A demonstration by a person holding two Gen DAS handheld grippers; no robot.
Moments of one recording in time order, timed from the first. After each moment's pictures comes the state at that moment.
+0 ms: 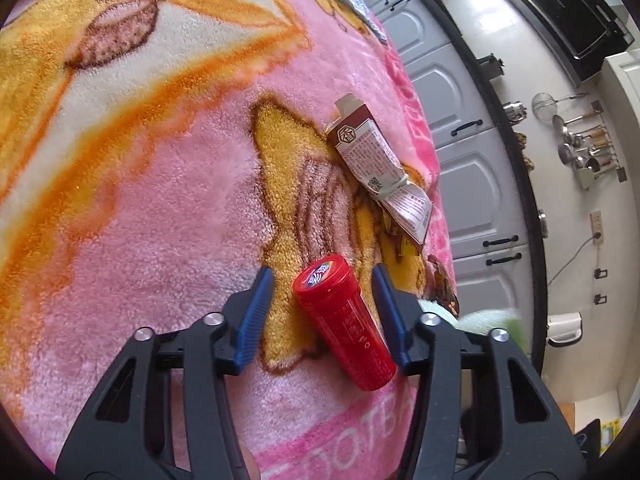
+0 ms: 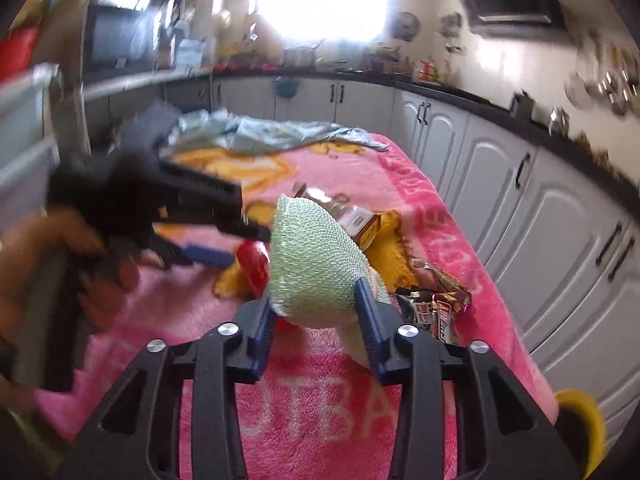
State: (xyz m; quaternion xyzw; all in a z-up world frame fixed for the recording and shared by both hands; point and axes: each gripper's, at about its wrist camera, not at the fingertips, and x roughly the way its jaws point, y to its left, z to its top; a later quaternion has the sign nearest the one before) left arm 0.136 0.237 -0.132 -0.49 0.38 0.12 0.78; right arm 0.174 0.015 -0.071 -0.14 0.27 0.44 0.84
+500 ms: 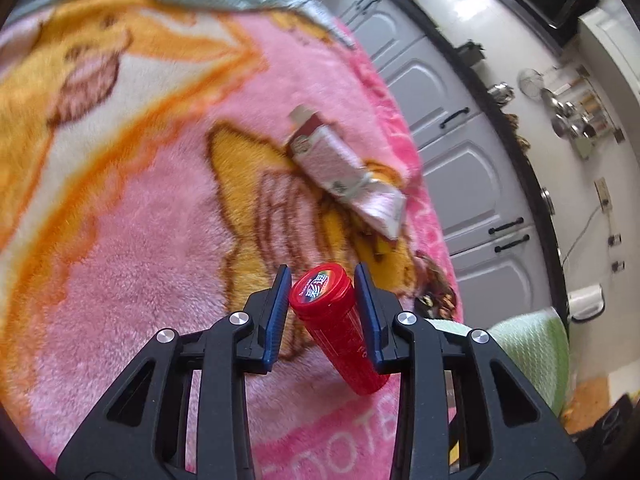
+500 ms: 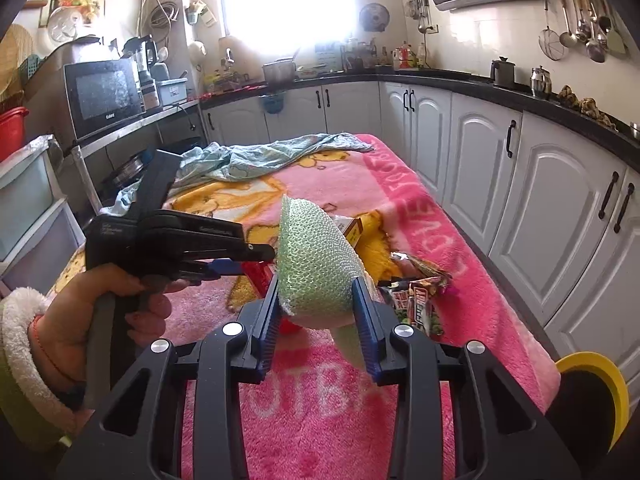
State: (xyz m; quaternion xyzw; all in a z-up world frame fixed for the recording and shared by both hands) left arm 0.140 0.215 -0.102 -0.41 0.37 0.11 0.83; right arm 0.174 -0.024 -0.042 -0.09 0.29 0.44 0.84
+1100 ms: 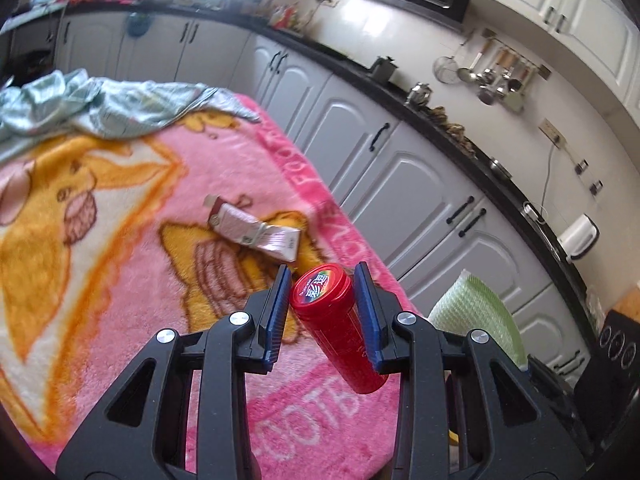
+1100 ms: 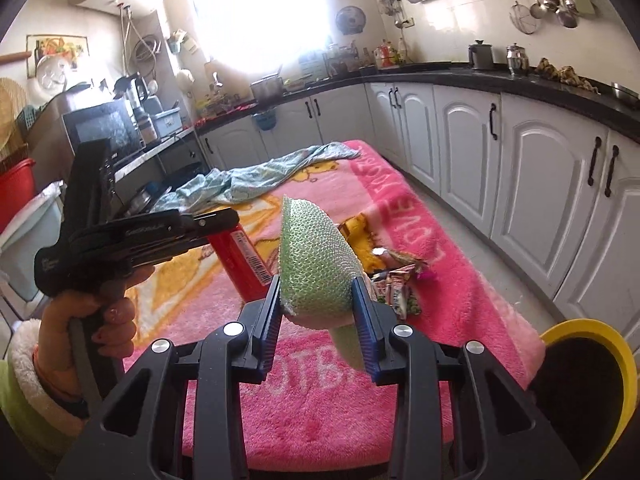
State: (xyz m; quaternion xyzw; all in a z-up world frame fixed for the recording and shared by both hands) left arm 0.109 0.148 -0.015 -0.26 0.29 0.07 0.92; right arm 0.174 -0.084 -0.010 -0.01 0.31 0.44 0.84
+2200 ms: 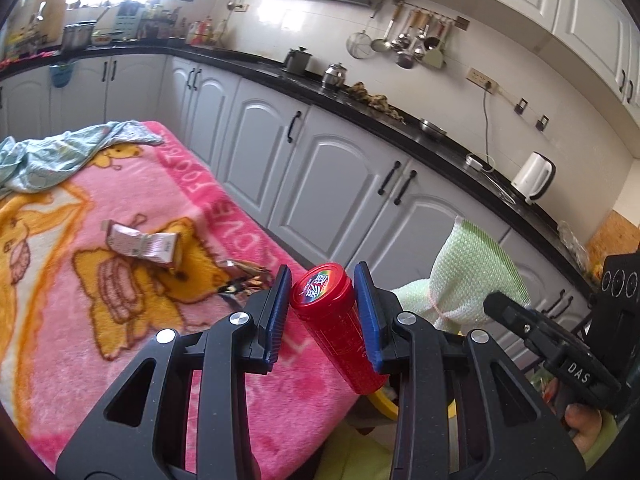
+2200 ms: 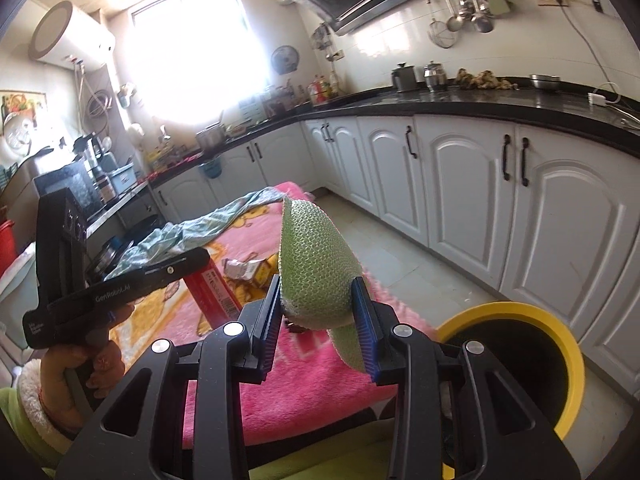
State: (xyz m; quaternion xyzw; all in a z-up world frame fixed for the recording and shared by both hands) left arm 0.129 0.032 0.010 -0.18 0.28 -0.03 0.94; right arm 0.174 -0.207 0.022 0.05 0.28 0.34 0.90
